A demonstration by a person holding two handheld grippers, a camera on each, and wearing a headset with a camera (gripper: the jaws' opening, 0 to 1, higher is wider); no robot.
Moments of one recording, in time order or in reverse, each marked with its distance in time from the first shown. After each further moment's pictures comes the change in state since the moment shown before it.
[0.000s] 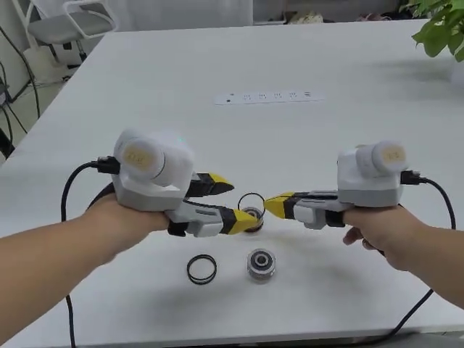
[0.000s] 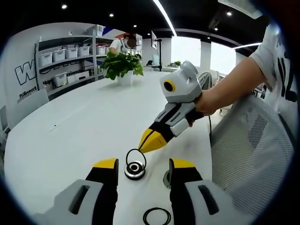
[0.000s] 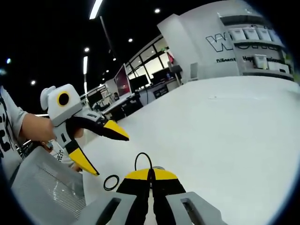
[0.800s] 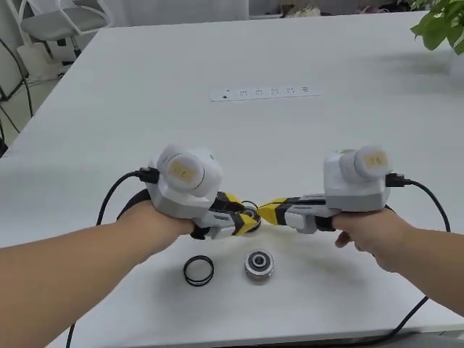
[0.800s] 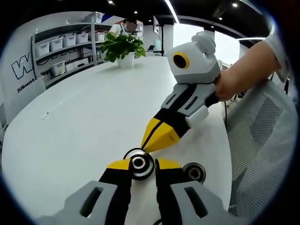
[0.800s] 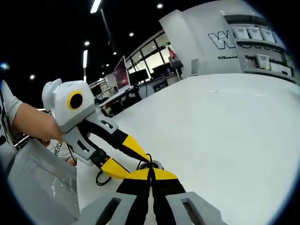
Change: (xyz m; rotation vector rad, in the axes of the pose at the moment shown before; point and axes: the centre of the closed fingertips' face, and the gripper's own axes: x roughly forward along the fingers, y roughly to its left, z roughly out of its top) left arm 0.056 0.013 -0.038 0.002 0.135 0.001; right arm 0.011 -0.002 -0.016 -0.022 0.050 -0.009
